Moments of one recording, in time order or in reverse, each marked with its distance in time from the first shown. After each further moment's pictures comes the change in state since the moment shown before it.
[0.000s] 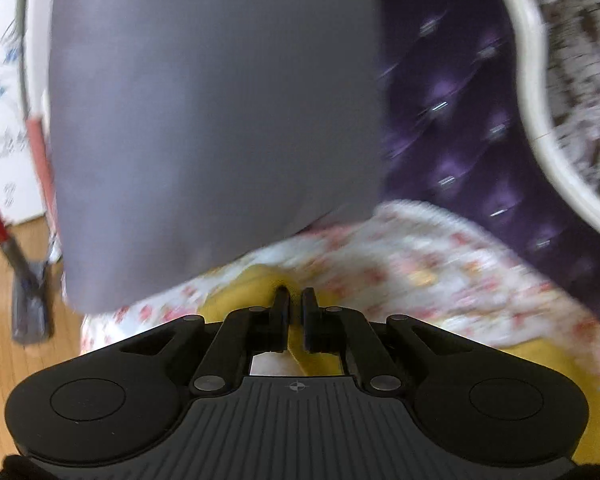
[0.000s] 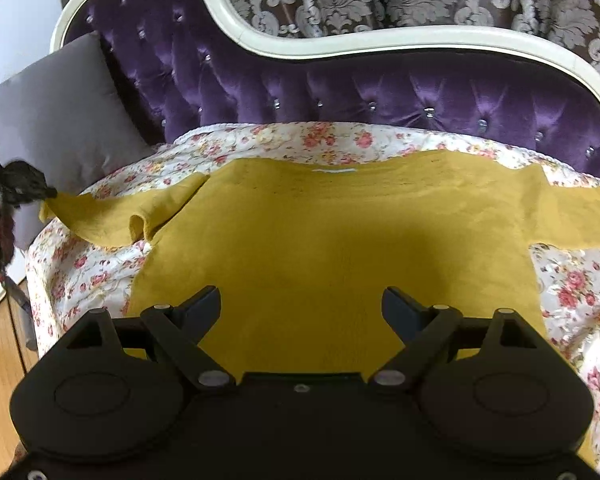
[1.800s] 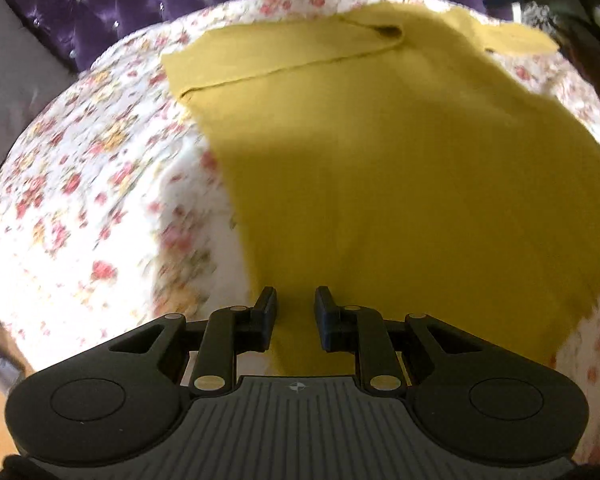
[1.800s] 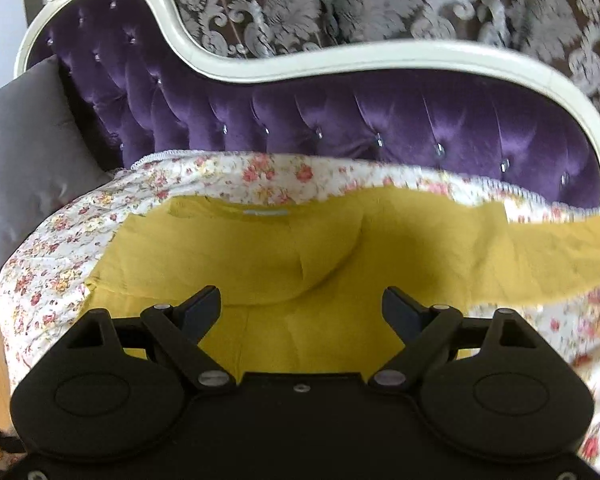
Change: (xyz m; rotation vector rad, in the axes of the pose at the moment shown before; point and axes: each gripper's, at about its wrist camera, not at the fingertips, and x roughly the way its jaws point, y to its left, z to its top) left arm -0.141 -0.106 -0.225 0.777 0.395 -0.334; right arm 0.017 -0.060 0.054 -0.021 -0.019 -0.050
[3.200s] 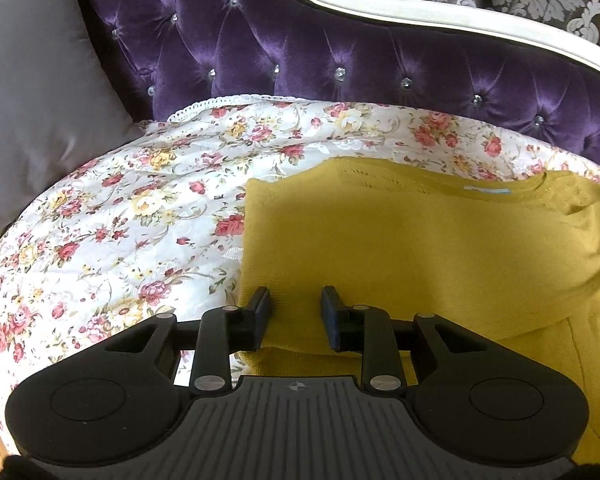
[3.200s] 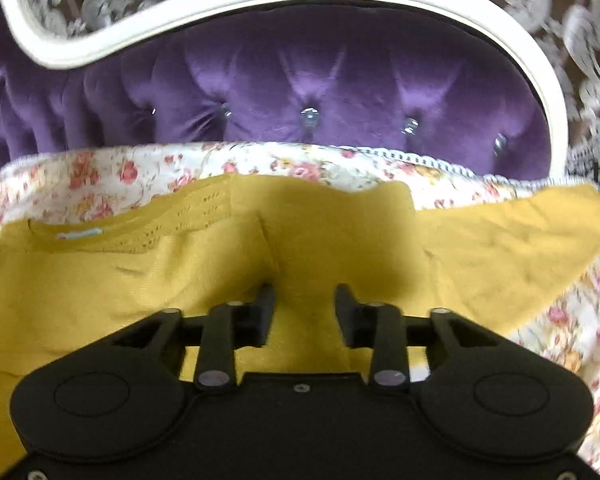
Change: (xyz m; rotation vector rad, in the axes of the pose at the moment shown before) left arm 0.104 0.069 0.160 -0.346 -0.226 0.211; right arm 0.096 -0.084 0.004 0.164 0.074 -0.253
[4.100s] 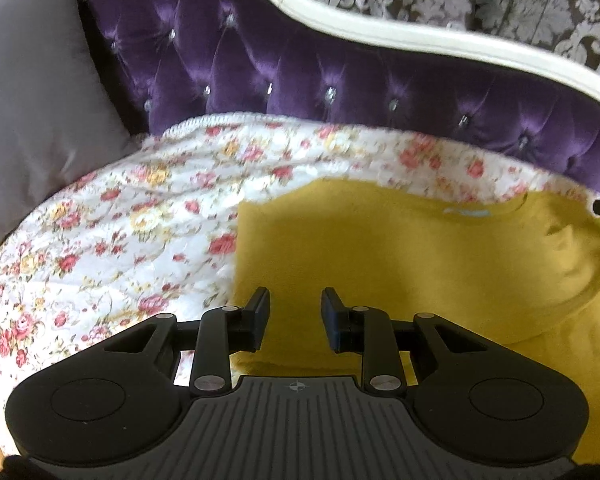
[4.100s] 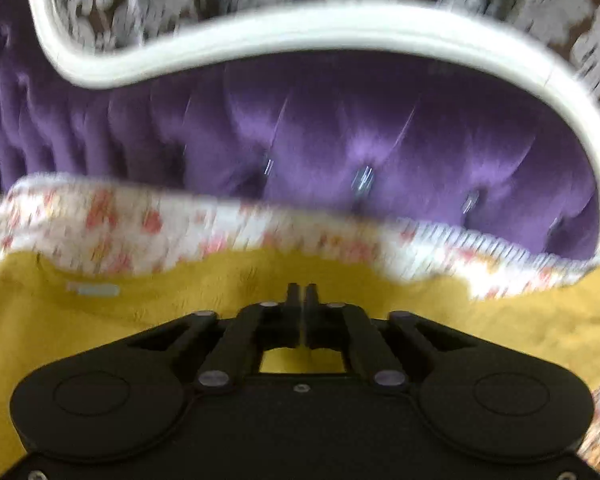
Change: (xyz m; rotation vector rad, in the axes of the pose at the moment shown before) left arm -0.022 -0.004 0.010 -0.024 -0.050 -0.038; right arm 0.023 0.024 0.042 -0.107 -0.129 0.034
